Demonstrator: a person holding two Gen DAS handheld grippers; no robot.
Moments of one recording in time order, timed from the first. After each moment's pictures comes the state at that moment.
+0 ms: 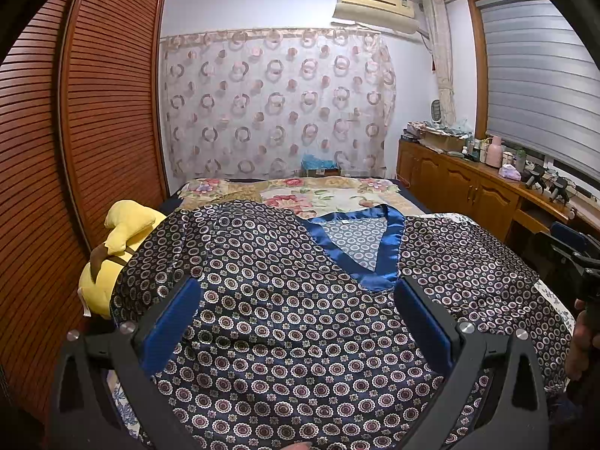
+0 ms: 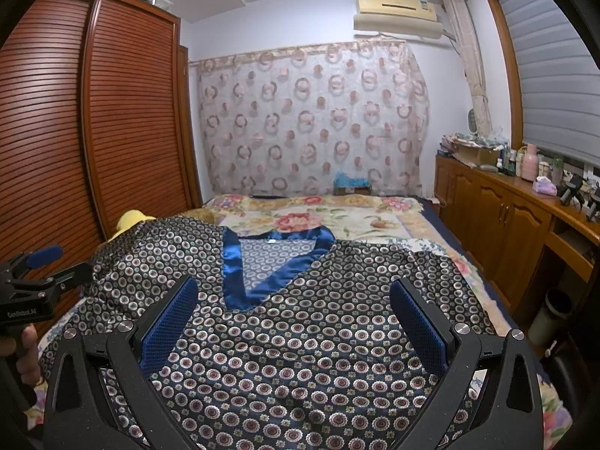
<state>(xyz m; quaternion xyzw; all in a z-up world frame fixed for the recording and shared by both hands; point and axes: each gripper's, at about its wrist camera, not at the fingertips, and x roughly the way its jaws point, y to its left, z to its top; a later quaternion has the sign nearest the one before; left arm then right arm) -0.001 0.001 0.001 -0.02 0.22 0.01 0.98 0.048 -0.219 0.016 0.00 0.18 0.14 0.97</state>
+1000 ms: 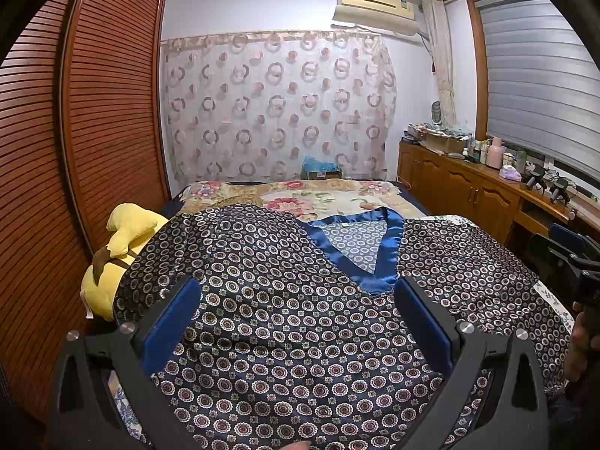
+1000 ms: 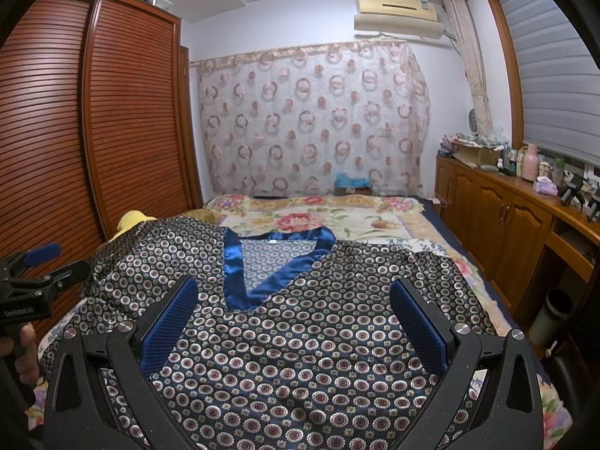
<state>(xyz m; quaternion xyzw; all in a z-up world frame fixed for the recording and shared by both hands) -0.002 0.001 0.006 -0.02 0.21 0.01 0.98 0.048 -0.221 0.017 0.00 0.19 0.14 0.97</state>
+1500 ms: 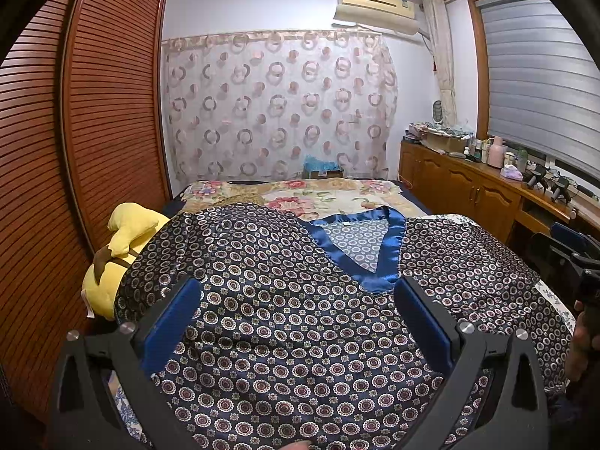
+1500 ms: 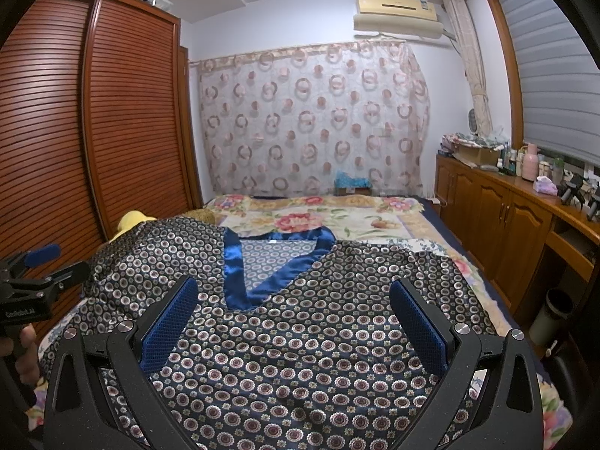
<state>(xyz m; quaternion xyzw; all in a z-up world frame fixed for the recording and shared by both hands) -0.003 0.001 0.009 -0.02 0.21 0.01 0.98 0.048 -0.222 0.017 0.00 0.19 0.14 0.97</state>
